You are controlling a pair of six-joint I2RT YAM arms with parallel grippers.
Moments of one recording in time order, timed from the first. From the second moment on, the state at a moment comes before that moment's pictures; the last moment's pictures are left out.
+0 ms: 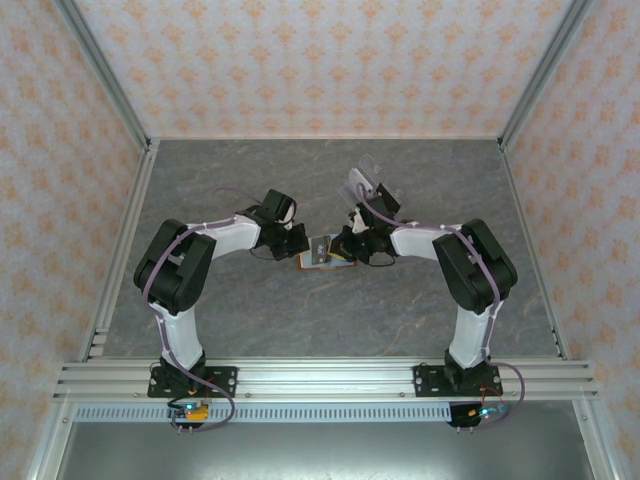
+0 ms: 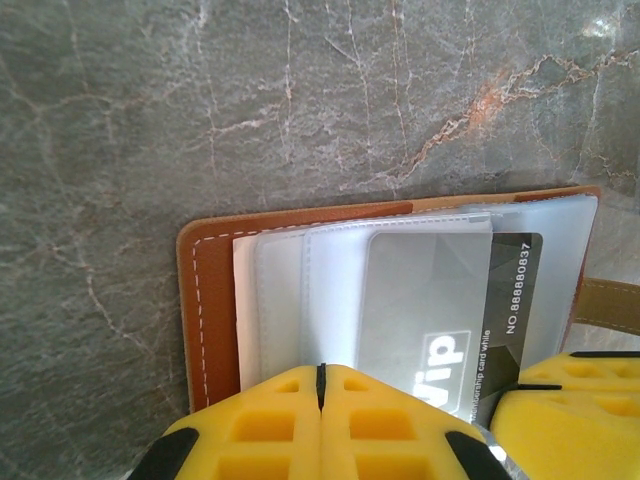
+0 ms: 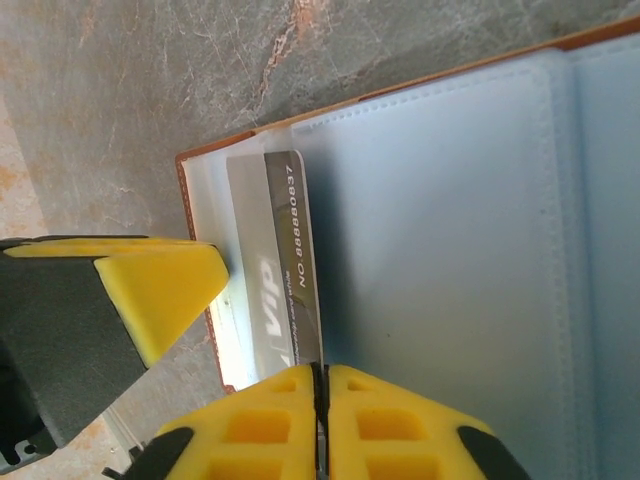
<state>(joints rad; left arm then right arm) -0.40 1.88 1.09 -0.29 0.37 -0.76 0.50 1.87 1.00 -0.08 -0.58 0.84</state>
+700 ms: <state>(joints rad) -0.40 1.88 1.09 -0.29 0.36 -0.76 0.50 1.91 1.03 -0.06 -0.59 0.85</state>
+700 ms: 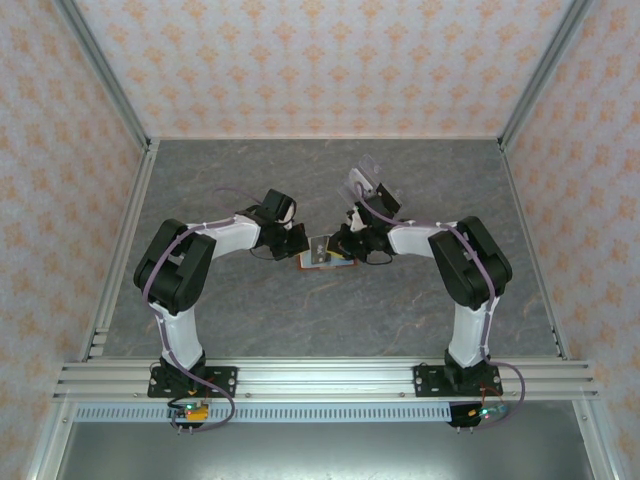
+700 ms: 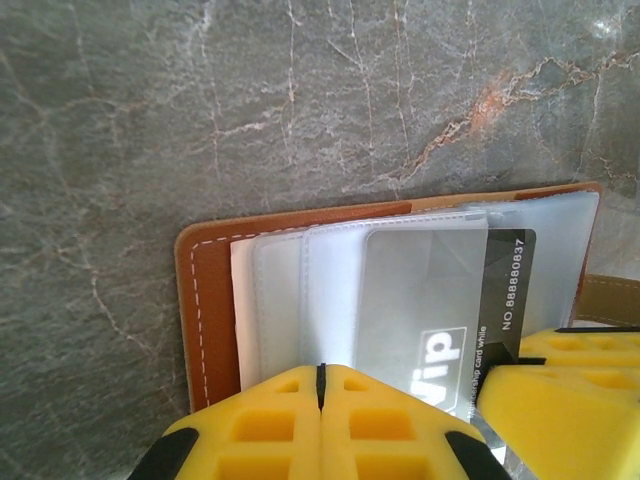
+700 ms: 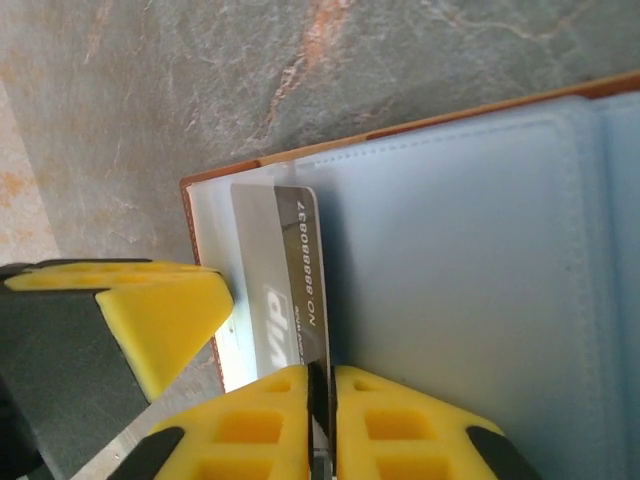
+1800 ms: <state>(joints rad) -0.24 1.50 1.03 -0.46 0.23 -0.73 0.39 1.52 1.35 -0.57 -0.11 0.20</state>
